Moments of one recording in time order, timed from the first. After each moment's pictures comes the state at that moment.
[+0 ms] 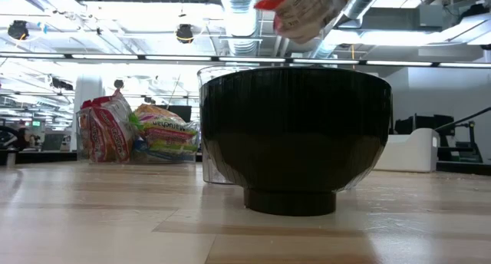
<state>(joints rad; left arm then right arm) -0.39 1.75 0.91 1.05 -0.34 1.05 0.57 1.21 0.94 -0.25 0.94 0.00</state>
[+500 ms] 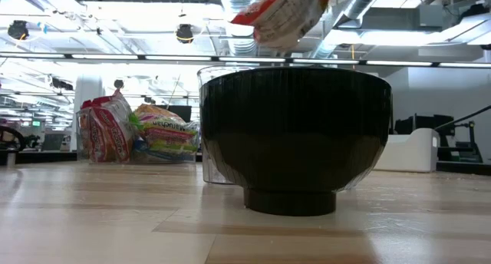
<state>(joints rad) -0.38 1.75 0.91 1.05 -0.36 1.03 0.49 1.30 0.94 -0.10 0.88 -0.08</state>
